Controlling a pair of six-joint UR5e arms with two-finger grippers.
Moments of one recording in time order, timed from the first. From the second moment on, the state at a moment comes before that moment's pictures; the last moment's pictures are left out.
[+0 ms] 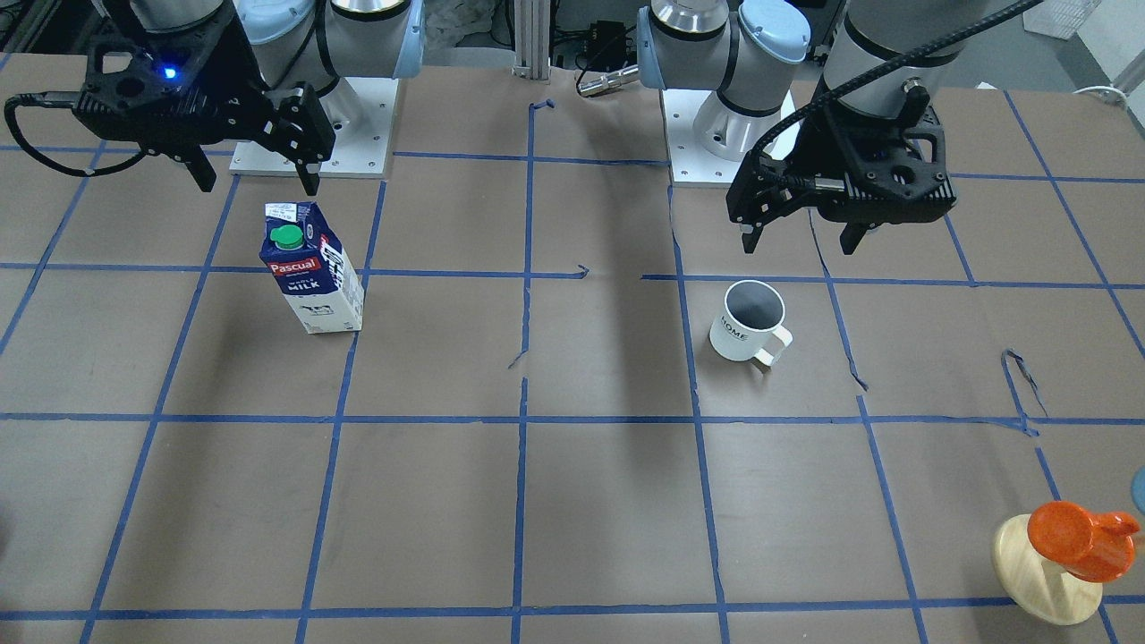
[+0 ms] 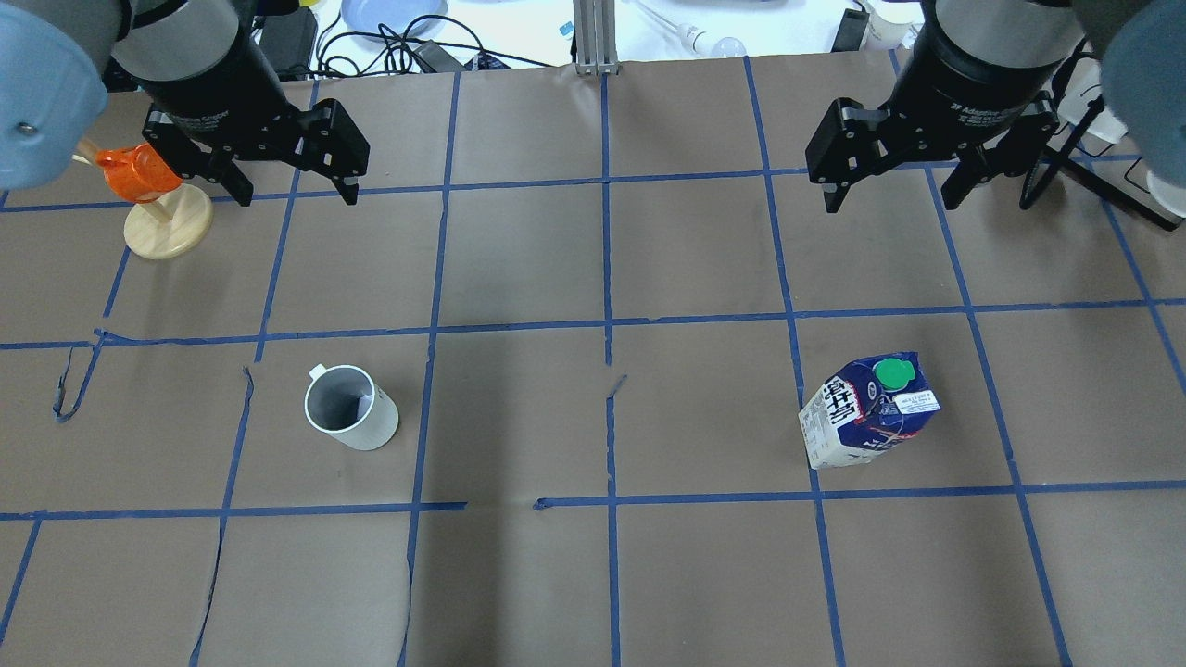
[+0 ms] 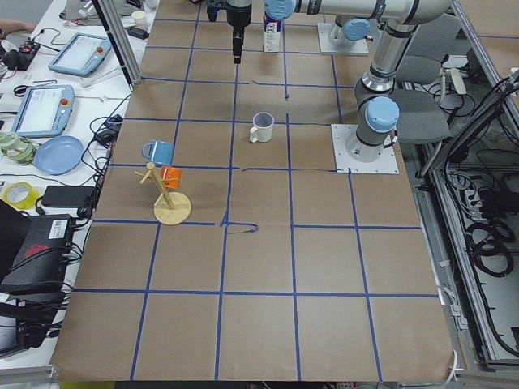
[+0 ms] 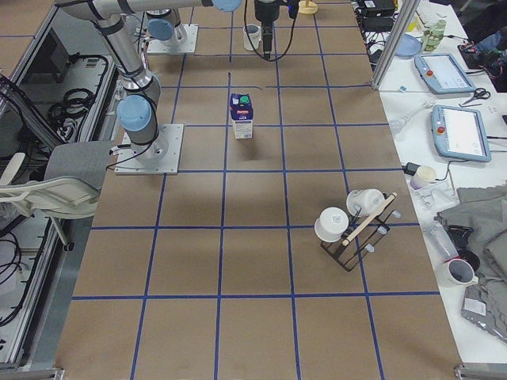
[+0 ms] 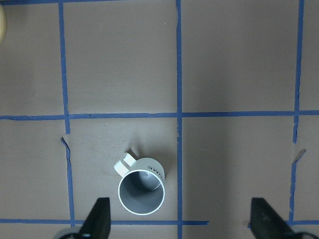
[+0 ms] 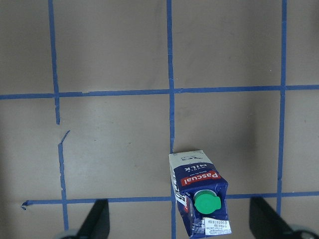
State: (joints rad) left arm -1.57 -1.60 -1.51 -1.56 1.61 0.01; right arm 1.59 -1.64 1.55 -1.53 -1.57 0.04
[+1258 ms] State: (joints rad) left arm -1.36 -1.60 -1.89 -1.30 1.59 0.22; right arm 1.59 -1.64 1.55 -1.53 -1.57 0.04
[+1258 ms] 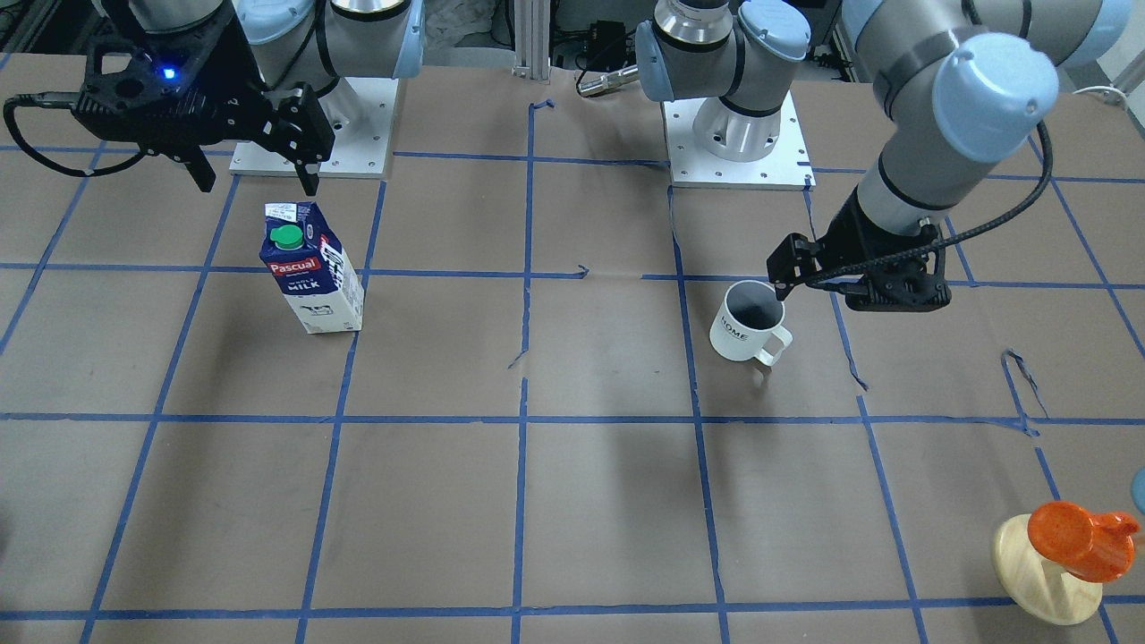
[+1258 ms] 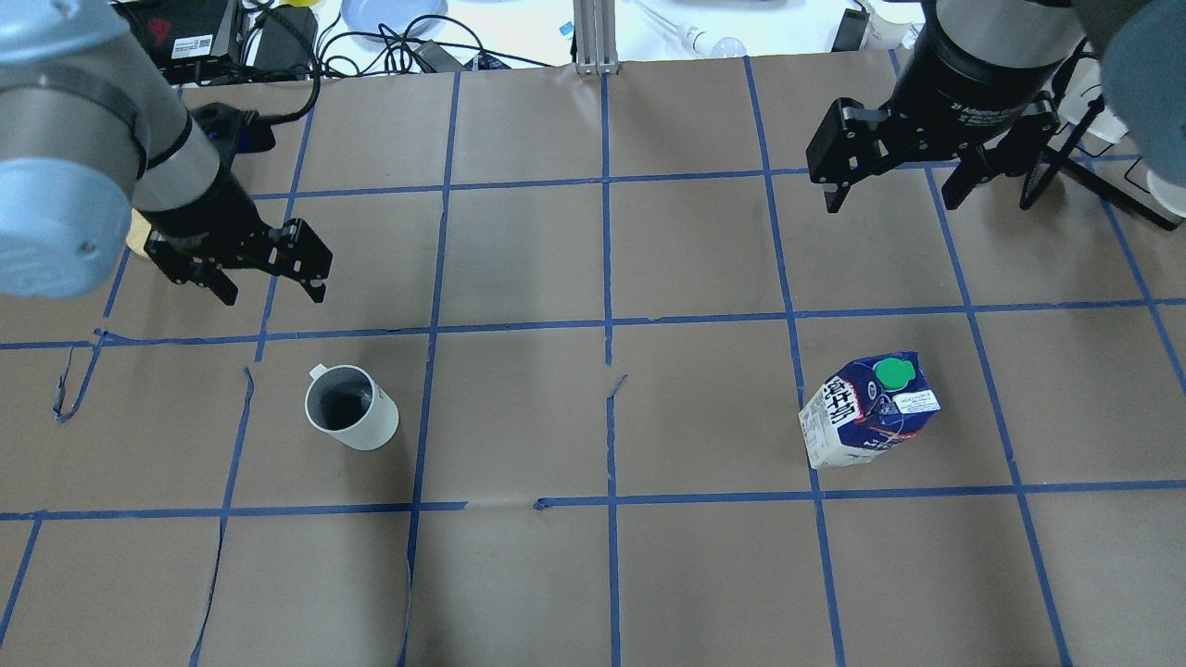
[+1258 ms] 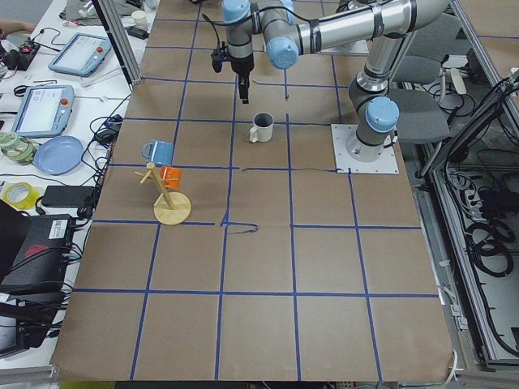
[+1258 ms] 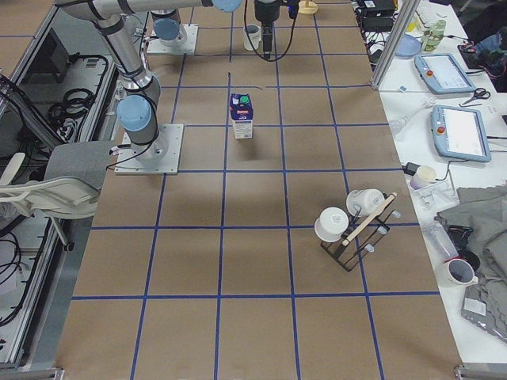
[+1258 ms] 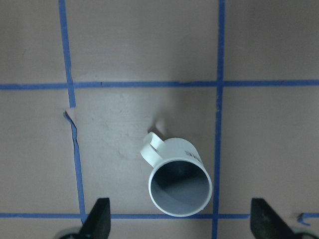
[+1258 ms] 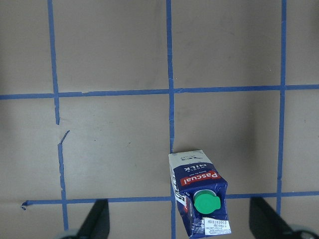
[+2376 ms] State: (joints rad) left arm -1.32 -1.62 -2.21 -0.97 1.59 0.27; right arm 1.59 -1.64 1.55 -1.53 -1.57 0.04
